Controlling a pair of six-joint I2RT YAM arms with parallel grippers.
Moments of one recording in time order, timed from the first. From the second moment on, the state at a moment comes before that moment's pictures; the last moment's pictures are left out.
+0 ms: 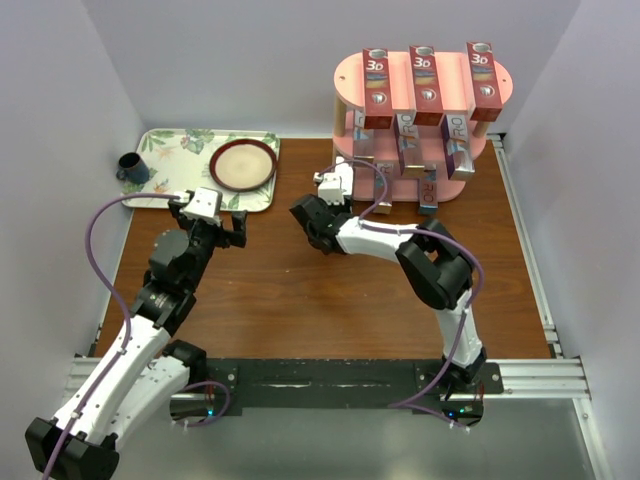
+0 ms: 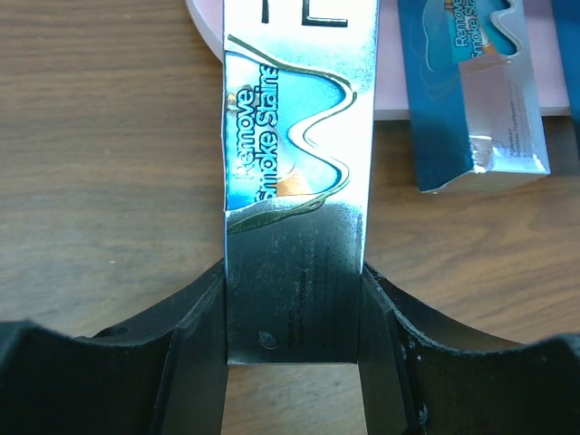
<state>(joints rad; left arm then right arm) -0.38 0.68 0.61 0.04 -0.17 0.07 0.82 2.06 1.41 -0.22 0.96 0.49</state>
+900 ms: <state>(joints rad) -0.38 0.68 0.61 0.04 -0.17 0.07 0.74 2.22 1.64 -0.20 1.03 0.29</state>
